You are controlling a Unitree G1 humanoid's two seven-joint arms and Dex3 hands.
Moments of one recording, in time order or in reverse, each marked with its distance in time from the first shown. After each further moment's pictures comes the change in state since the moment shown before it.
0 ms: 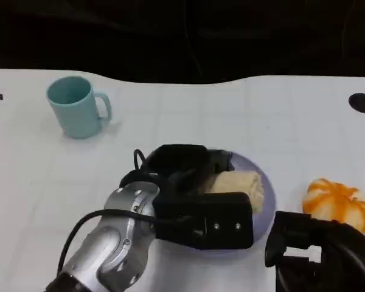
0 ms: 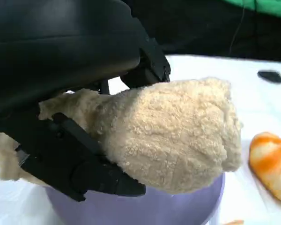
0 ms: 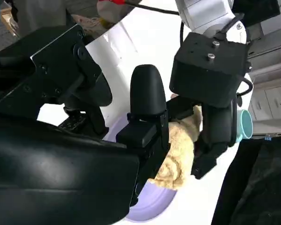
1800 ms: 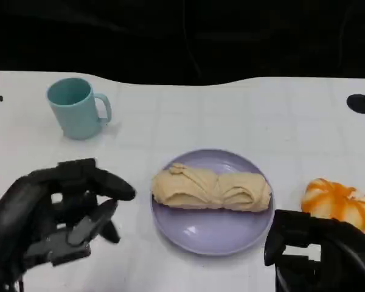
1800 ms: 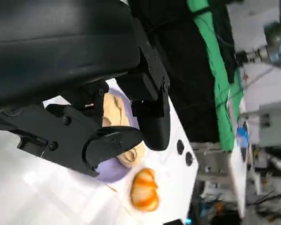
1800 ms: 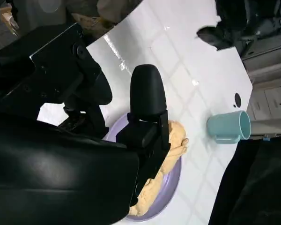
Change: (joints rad) left arm 0.657 0.040 0.775 -0.792 -1.054 0.304 -0.075; right arm -0.015 0.003 -0.006 -0.014 0.007 0.029 -0.003
